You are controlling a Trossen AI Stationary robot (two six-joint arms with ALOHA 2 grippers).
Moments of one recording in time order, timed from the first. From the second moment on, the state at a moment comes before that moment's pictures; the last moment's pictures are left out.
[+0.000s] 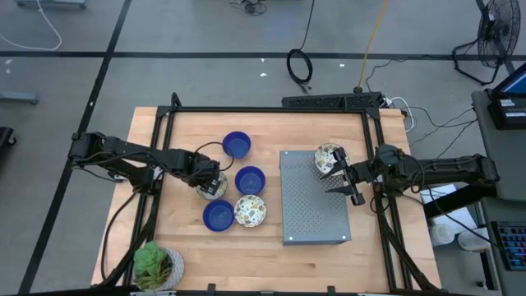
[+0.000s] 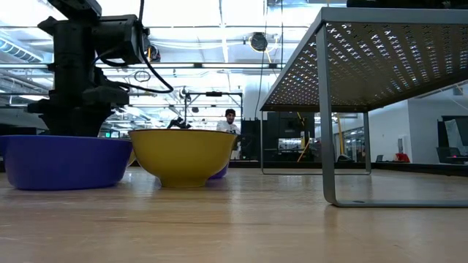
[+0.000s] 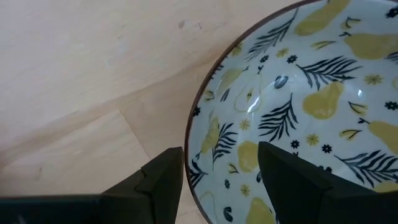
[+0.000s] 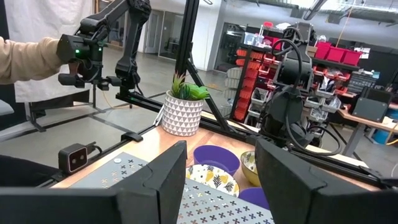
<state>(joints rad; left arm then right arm) 0.03 1.32 0.70 -0.86 -0.05 -1.09 -0.07 0.59 0.29 0.37 -0.45 -0.17</state>
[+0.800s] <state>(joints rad) 0.09 1.32 0.70 -0.86 -0.05 -1.24 -0.07 0.59 0.29 0.35 -0.45 -0.20</state>
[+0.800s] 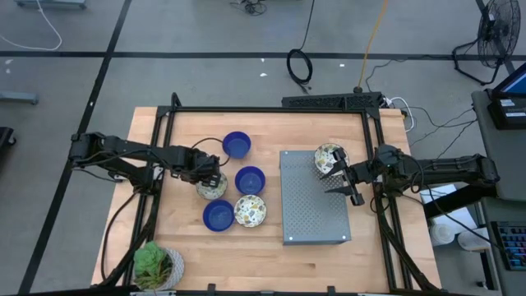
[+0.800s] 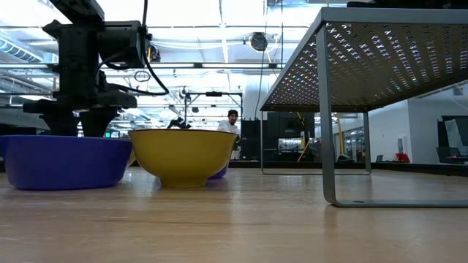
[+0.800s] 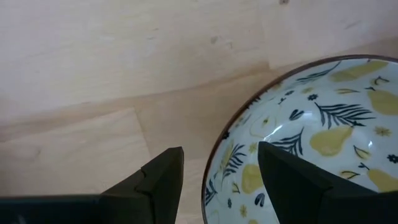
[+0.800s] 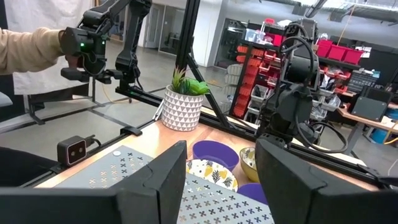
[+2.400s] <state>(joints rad) 0.14 1.31 0.70 -0.90 -0.01 -1.01 -0.07 0.59 0.29 0.35 -0.45 -0.18</state>
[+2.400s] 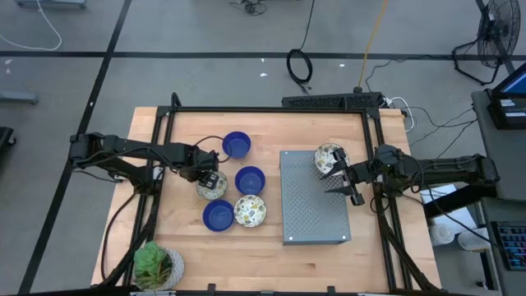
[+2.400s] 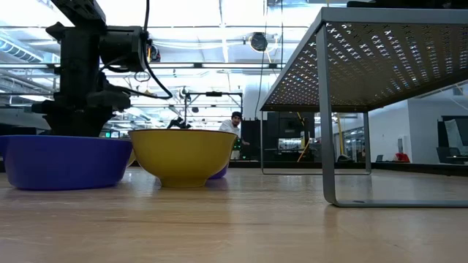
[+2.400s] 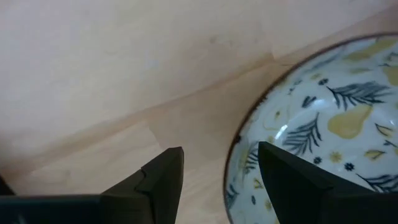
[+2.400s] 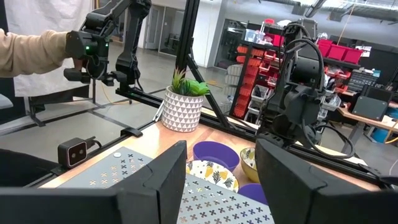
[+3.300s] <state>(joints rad) 0.14 1.31 0.70 -0.87 -0.01 -1.00 -0.07 0.59 0.29 0.35 -0.45 -0.18</state>
